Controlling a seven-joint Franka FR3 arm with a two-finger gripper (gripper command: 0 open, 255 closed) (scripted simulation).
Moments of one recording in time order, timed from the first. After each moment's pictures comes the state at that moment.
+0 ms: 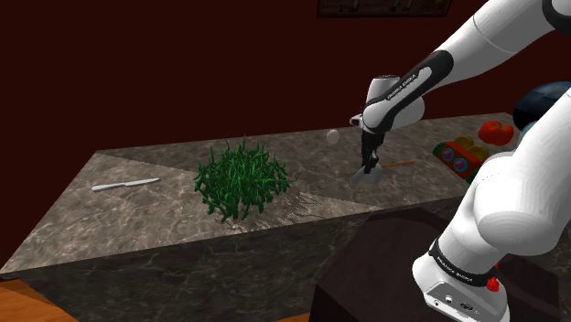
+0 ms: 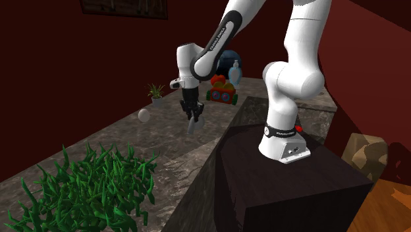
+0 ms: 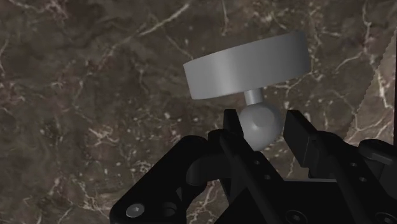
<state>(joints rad) 0.10 -0.12 -0.62 -2.67 -0.15 2.51 -1.07</state>
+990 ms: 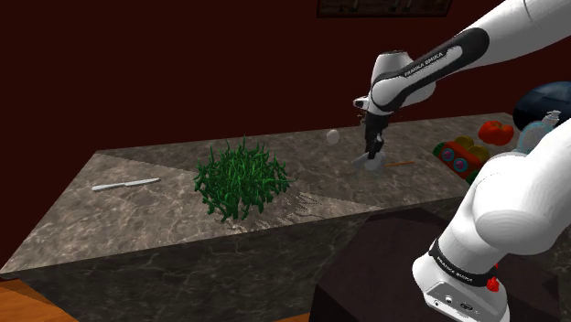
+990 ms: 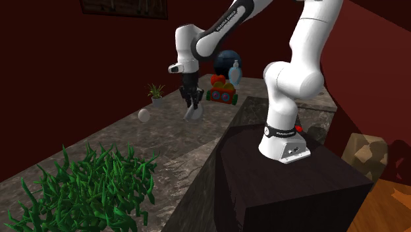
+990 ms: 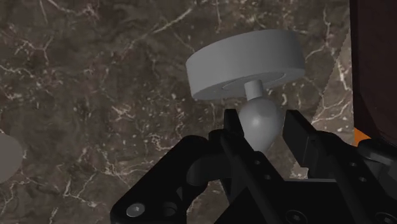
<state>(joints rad) 0.07 -0.31 -0.57 -2.62 -0.24 2.29 -1.00</state>
